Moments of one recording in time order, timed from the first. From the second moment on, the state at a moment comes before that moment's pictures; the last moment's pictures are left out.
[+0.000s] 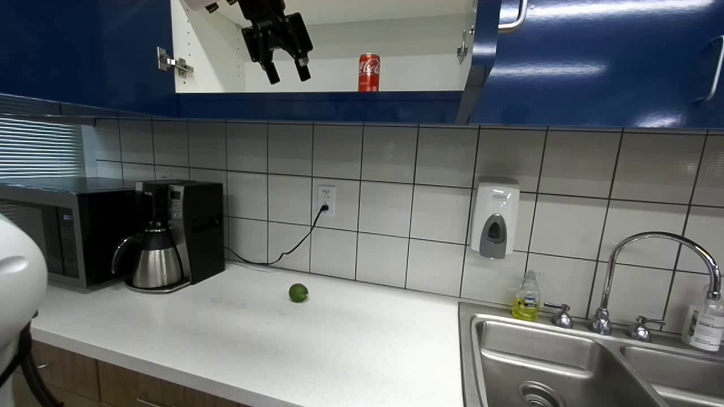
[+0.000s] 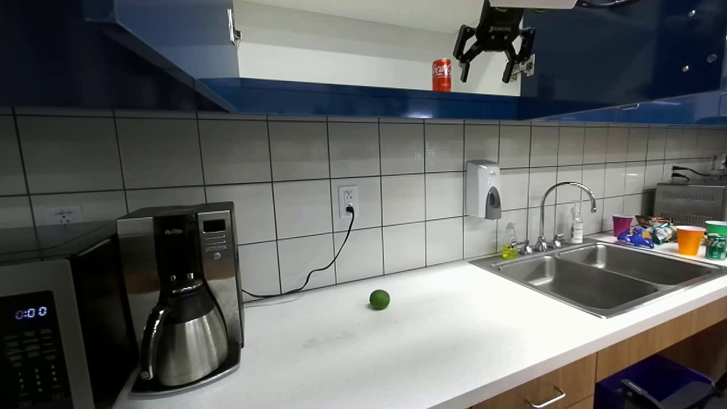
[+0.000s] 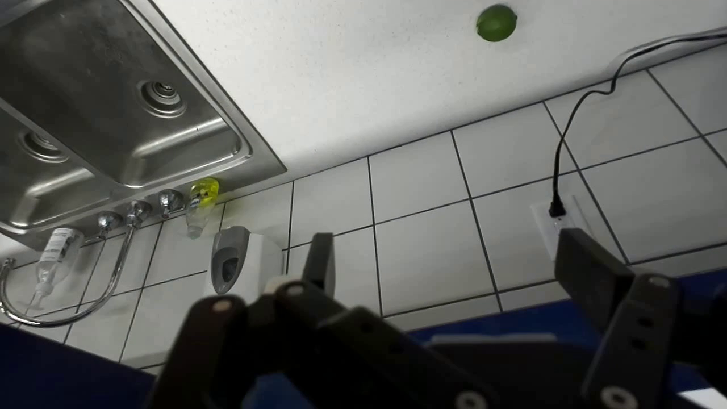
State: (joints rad) arm -0.10 -0.61 0.06 -2.12 -0.12 2.04 0.31
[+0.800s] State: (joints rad) arm -0.11 -0.42 0.02 -1.84 -0.13 2.07 0.31
